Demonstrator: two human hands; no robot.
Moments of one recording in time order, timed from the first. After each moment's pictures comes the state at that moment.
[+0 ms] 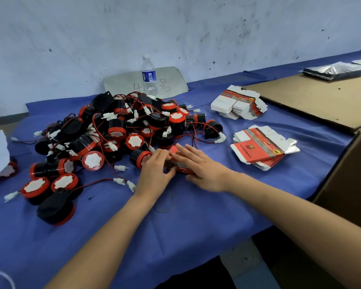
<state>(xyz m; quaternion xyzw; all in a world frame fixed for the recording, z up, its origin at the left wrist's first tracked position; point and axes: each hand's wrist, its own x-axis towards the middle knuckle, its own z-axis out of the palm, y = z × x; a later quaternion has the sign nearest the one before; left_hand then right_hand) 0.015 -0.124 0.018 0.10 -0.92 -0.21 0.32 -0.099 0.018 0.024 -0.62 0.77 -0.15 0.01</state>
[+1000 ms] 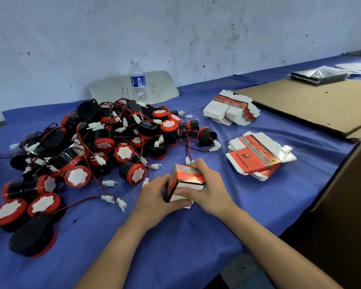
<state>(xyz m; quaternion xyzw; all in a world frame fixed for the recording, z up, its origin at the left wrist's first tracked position) 0.026 -0.118 0.007 0.08 -0.88 -0.42 0.20 -0.068 0.026 0.016 -0.42 0.70 -0.58 0.04</state>
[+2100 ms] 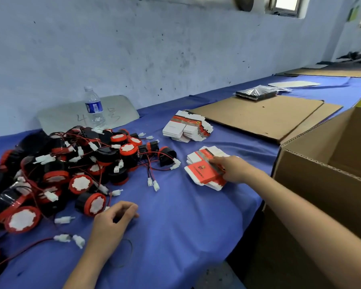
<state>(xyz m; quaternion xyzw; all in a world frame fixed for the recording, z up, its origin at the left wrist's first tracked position) 0.024 -0.124 0.005 0.13 -0.83 -0.50 0.22 -0.193 0.147 0.072 -0.27 0.96 -0.04 0.08</state>
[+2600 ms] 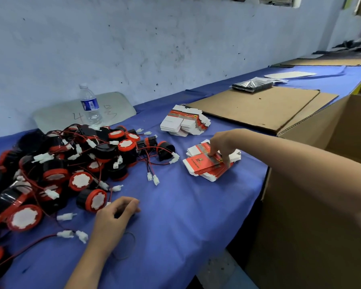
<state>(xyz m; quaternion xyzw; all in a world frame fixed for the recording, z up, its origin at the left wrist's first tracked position) 0.027 -0.124 0.006 0.10 -0.82 -0.51 0.22 -0.223 0.112 0.128 -0.34 0.89 0.26 0.16</state>
